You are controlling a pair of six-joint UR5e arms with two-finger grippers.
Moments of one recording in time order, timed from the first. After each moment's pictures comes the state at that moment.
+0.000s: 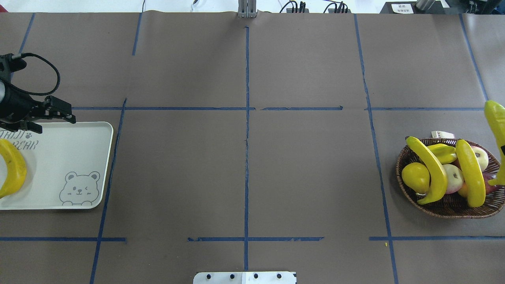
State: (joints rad) left arm -0.99 -1.62 -1.91 -1.89 -2.22 -1.12; right arm 1.21 -1.75 2.33 -1.79 2.29 0.37
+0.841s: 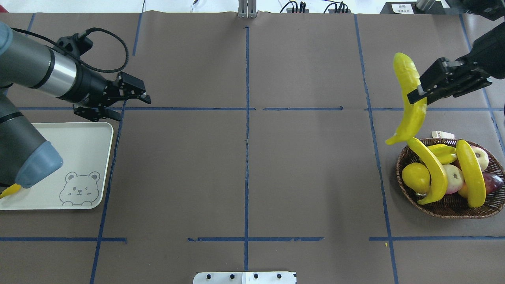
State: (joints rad) left arm -0.86 -1.92 -1.88 -2.05 -2.23 -1.56; right arm 1.14 -1.31 2.12 -1.61 2.62 0.78
